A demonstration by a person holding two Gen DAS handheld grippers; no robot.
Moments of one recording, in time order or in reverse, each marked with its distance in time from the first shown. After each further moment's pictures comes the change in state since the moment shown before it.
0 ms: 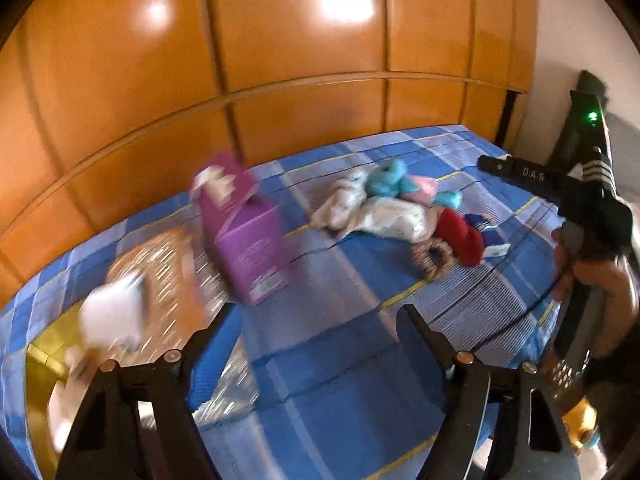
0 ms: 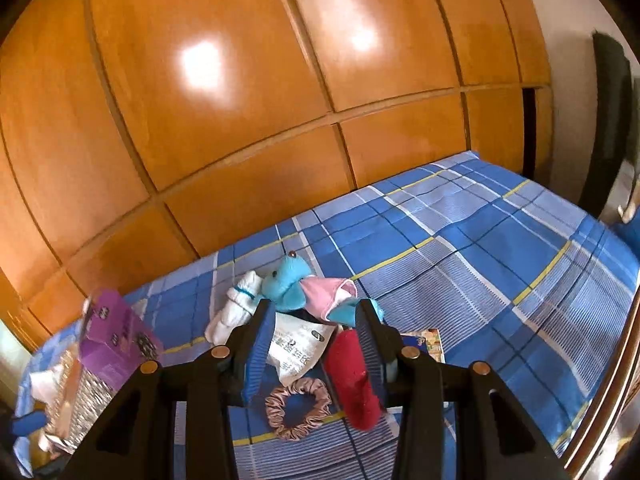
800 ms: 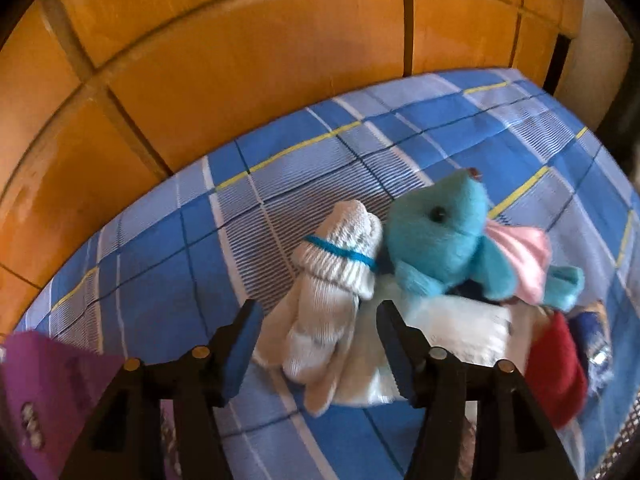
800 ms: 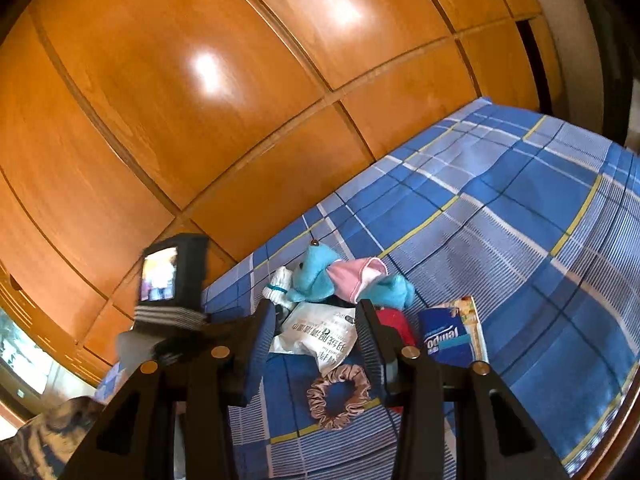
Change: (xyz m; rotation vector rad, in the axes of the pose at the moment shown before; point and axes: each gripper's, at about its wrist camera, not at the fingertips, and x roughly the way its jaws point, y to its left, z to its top) left arm 0.243 -0.035 0.123 0.040 0.269 0.100; right arm 0.009 -0.024 0.000 0.183 0.084 0.170
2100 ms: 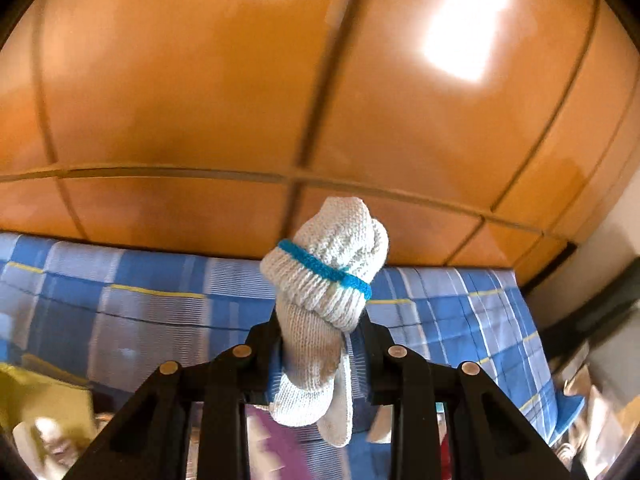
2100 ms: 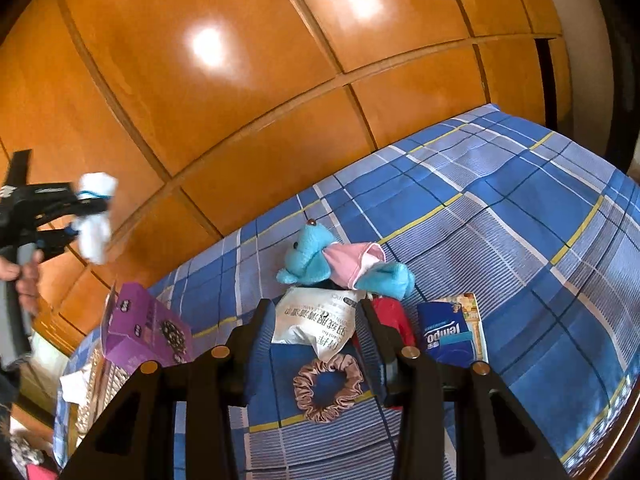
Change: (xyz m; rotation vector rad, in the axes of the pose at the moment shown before) left arm -0.160 0.215 0.011 -0.535 -0.266 -0.150; right arm 0.017 0.021 -0.012 -0.134 0.060 -0.088
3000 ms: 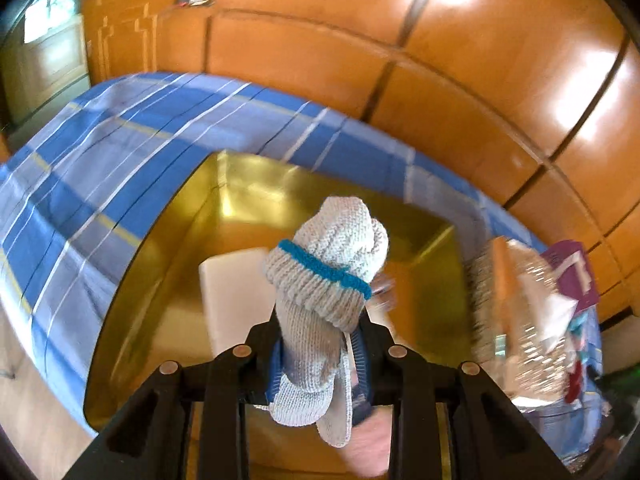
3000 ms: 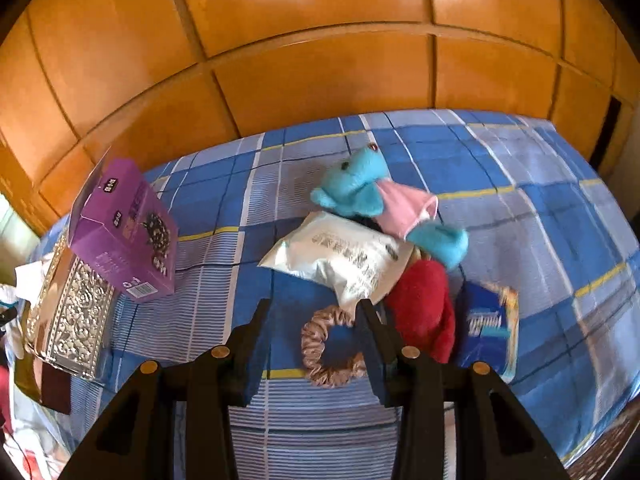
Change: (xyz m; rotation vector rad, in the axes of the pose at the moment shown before) left arm -0.128 0.313 -0.227 -0.350 0.035 0.294; right arm 0.043 0.048 -0.010 -0.340 0.250 -0.062
